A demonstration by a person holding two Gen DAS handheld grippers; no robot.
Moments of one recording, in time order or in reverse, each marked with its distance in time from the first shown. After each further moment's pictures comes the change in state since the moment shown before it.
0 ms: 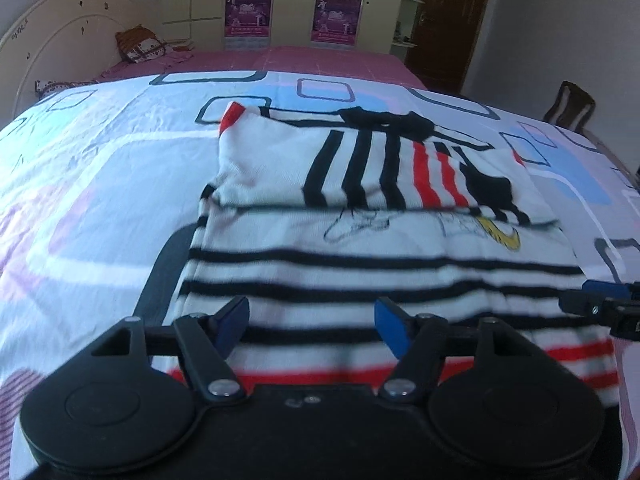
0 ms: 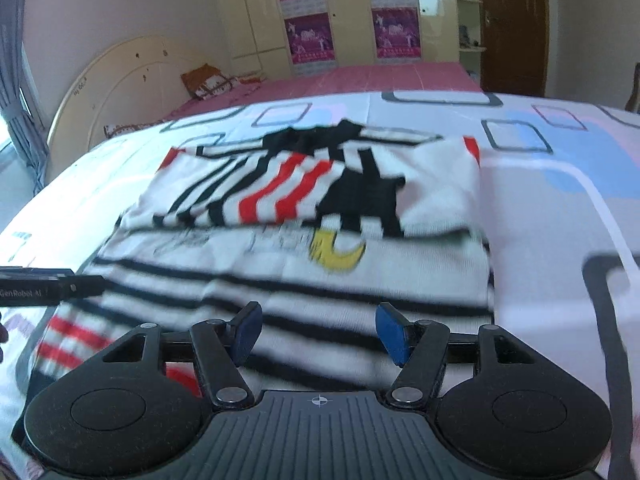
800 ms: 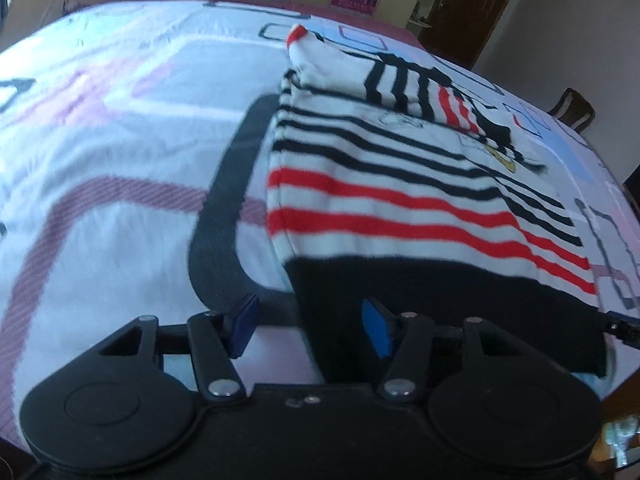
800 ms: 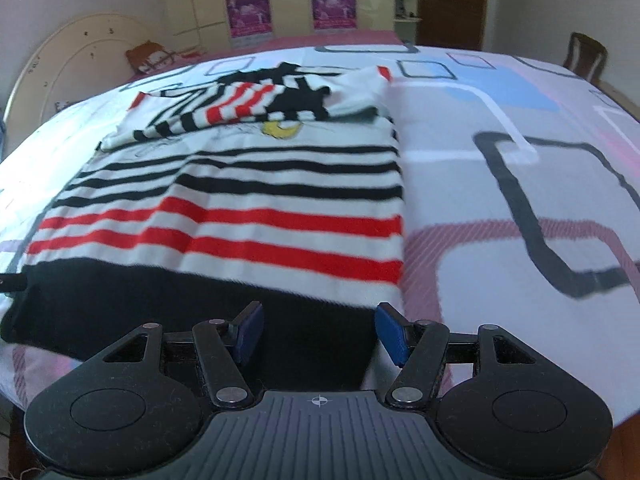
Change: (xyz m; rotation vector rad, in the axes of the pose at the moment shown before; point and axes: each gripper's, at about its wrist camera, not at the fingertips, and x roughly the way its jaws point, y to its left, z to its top) left arm -0.058 0.065 -0.098 -0.138 0.119 -0.081; right arm -0.085 0.010 -0.106 0.089 0.070 -0.191
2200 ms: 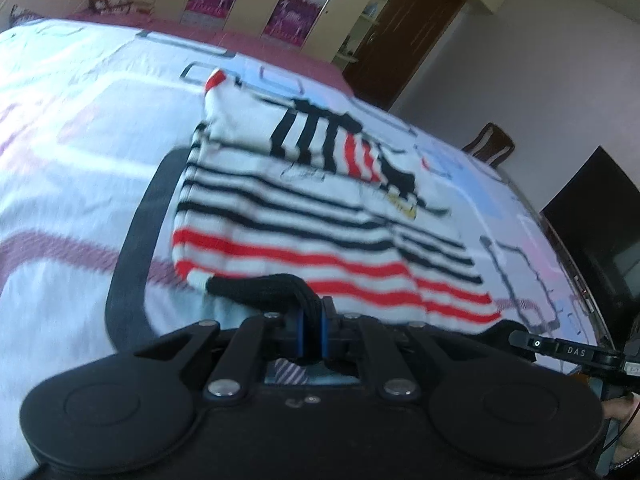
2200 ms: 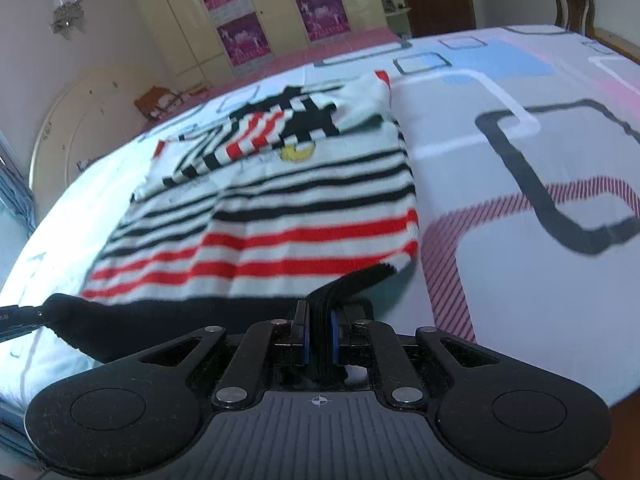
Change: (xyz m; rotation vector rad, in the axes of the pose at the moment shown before) left arm -0.029 -0.016 0.029 0.007 -0.116 -0.270; right arm -0.031 -0.007 0.015 0.177 -0.059 0.162
